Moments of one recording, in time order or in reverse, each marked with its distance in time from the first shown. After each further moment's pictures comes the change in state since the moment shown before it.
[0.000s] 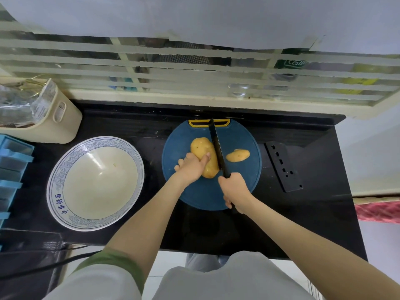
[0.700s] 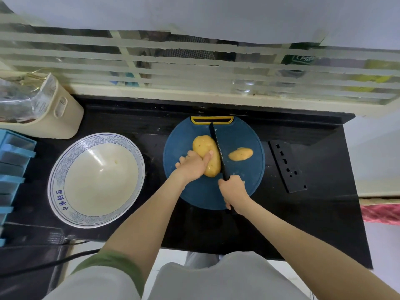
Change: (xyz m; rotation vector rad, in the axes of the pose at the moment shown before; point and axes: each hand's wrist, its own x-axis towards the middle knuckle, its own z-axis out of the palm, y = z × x) left_hand -0.003 0.004 -0.005 0.140 -0.026 0.013; right_hand 0.023 0.017 0.013 0.058 0.055 0.056
